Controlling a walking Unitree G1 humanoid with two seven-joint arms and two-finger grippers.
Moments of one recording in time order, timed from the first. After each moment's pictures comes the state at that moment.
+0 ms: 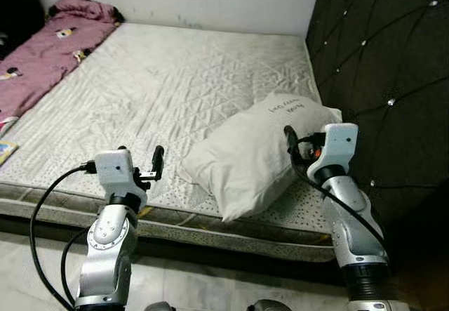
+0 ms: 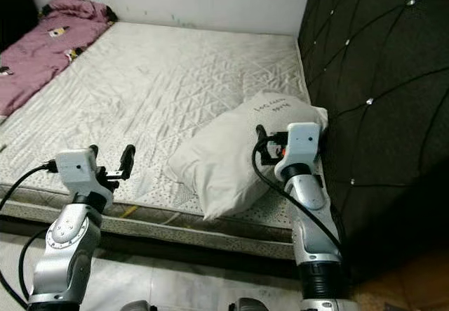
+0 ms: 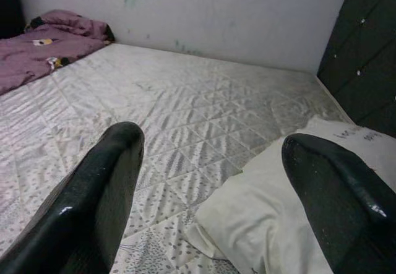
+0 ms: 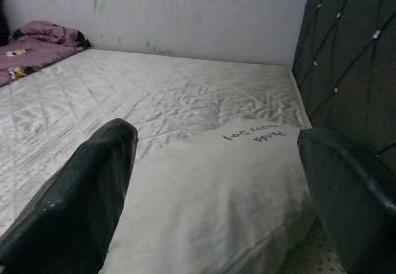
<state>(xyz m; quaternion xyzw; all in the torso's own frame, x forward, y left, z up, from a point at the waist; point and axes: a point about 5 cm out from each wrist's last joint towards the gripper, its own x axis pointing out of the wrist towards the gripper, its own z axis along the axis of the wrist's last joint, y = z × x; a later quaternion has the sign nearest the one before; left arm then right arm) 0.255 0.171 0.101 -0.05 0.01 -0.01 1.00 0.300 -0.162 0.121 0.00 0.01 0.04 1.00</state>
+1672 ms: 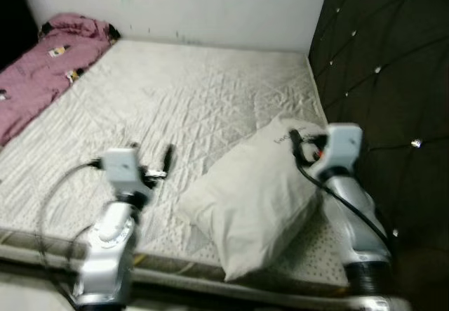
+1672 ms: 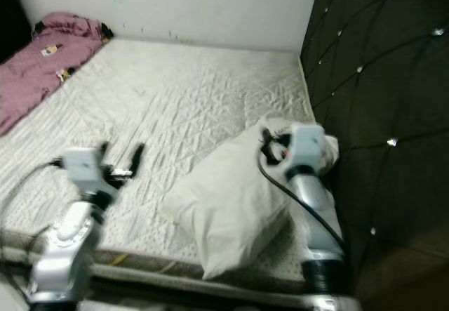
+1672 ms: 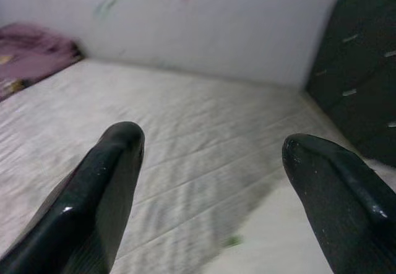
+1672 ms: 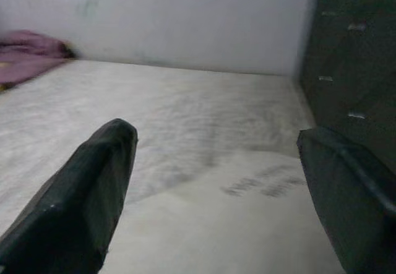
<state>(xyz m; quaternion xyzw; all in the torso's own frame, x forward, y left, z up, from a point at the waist) 0.253 0.174 0.101 -0.05 0.01 -0.03 1.00 0.303 -0.151 0.116 0.01 0.02 0.05 1.00</state>
